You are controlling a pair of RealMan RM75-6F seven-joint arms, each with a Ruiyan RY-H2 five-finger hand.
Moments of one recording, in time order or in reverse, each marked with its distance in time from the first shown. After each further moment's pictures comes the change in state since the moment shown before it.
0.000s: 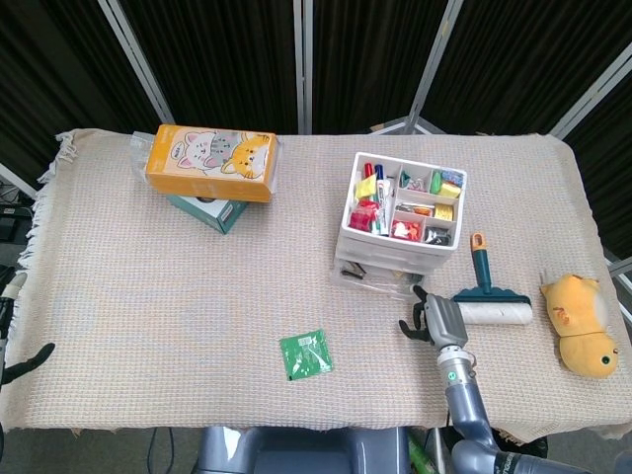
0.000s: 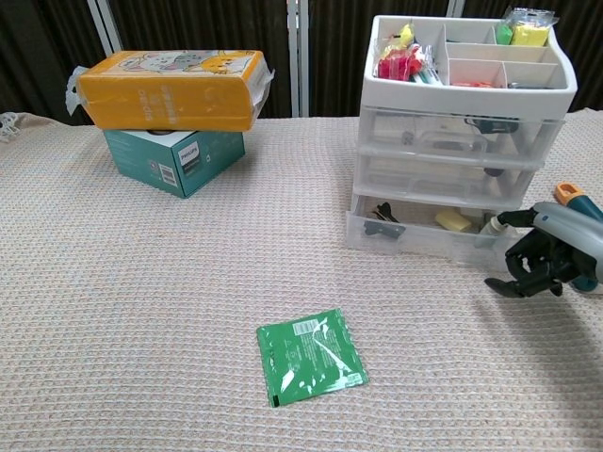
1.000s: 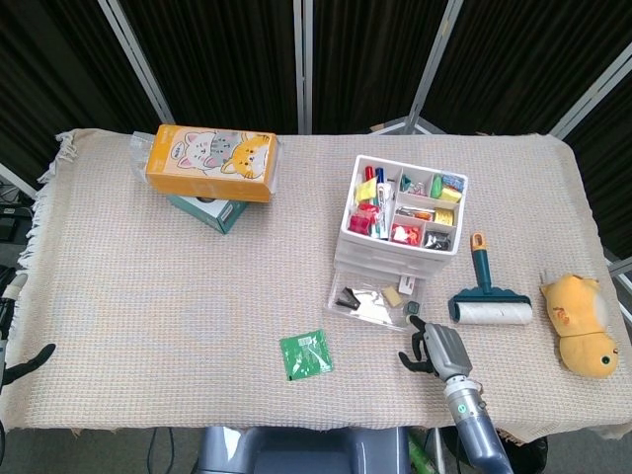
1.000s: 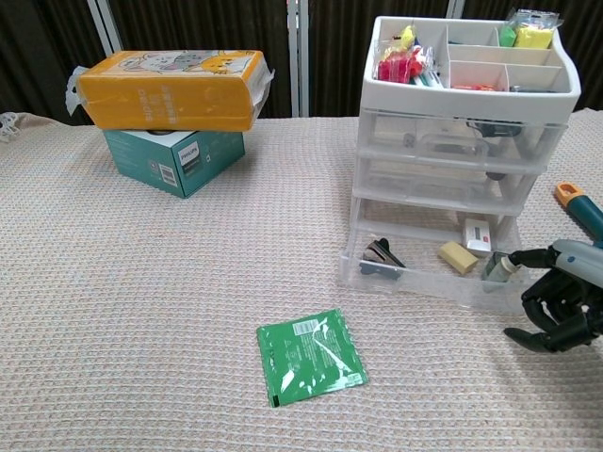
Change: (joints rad) left arm 0.002 0.000 0.000 -0.005 0.002 0.001 0.006; right arm -0.082 0.096 -0.116 -0.144 -0.117 0.000 0.030
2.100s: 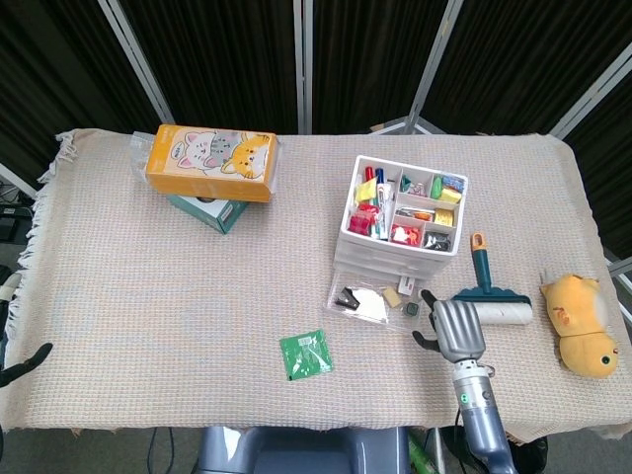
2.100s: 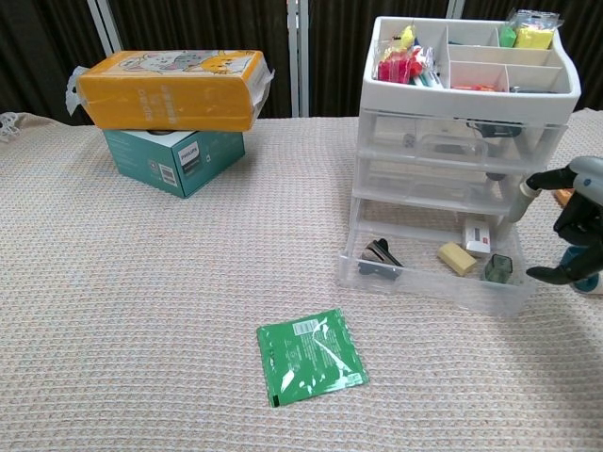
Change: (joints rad) left arm 0.015 -0.003 -0.003 -0.005 0.031 0.051 0.011; right arm 0.016 0.003 0.081 -0.044 -0.059 0.178 -0.388
